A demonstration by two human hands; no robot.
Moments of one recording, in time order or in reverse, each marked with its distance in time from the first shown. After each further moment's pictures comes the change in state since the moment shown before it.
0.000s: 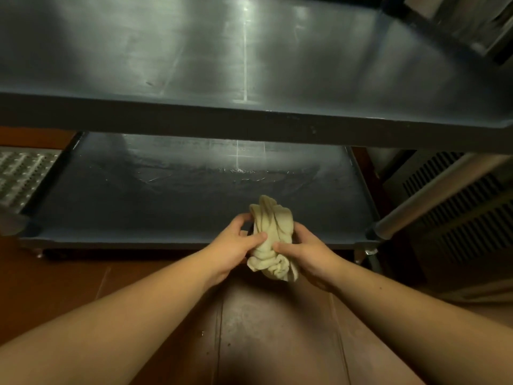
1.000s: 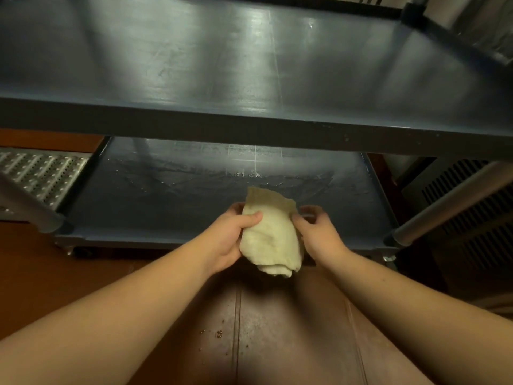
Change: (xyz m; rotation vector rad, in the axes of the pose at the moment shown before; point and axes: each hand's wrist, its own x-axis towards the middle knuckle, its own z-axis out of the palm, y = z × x) left_hand -0.017 0.037 -0.039 -0.408 0.036 -0.001; right_hand 0.015 -0.036 0.041 -0.296 0.429 -0.120
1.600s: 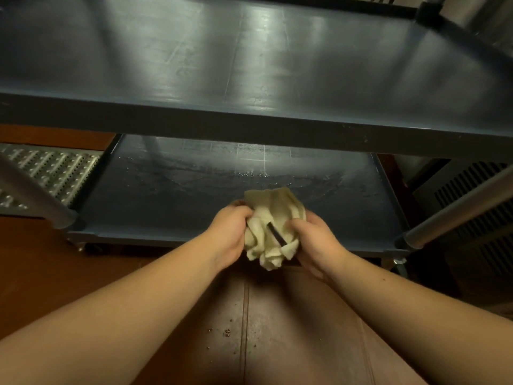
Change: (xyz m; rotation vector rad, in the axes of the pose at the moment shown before) left_hand 0.003 0.011 -0.004 0.049 0.242 0.083; right_hand -0.019 -0.016 0.028 0.461 -0.275 0.073
